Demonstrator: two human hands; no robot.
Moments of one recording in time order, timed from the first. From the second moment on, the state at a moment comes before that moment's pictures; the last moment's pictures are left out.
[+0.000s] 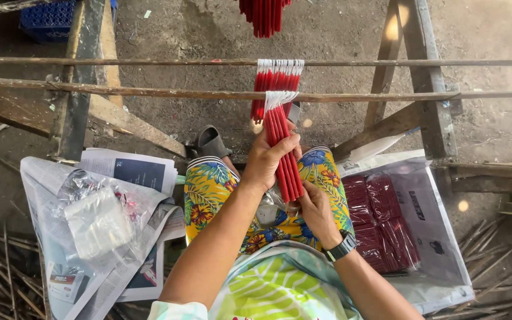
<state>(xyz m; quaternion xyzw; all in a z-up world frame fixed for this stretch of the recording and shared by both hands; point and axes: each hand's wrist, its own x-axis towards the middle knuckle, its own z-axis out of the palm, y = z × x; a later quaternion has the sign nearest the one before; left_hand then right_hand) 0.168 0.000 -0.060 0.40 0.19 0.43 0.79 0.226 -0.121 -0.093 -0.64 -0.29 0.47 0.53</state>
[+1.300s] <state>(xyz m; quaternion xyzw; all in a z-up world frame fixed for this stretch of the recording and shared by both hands) 0.177 0.000 -0.075 0.58 0.43 0.52 0.45 0.238 -0.112 -0.074 -0.60 -0.30 0.46 0.58</state>
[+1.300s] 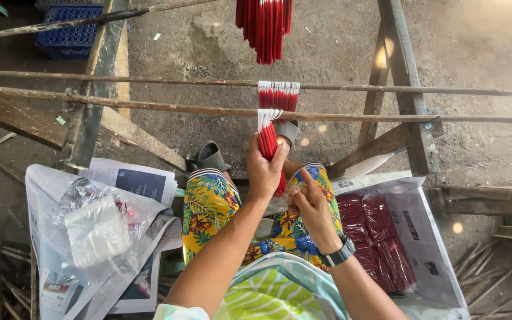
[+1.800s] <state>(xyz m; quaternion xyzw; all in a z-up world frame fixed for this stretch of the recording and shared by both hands) 0.135 0.010 -0.095 0.48 0.48 0.27 0.68 0.248 -0.077 -0.093 -0.54 -0.35 0.53 0.55</state>
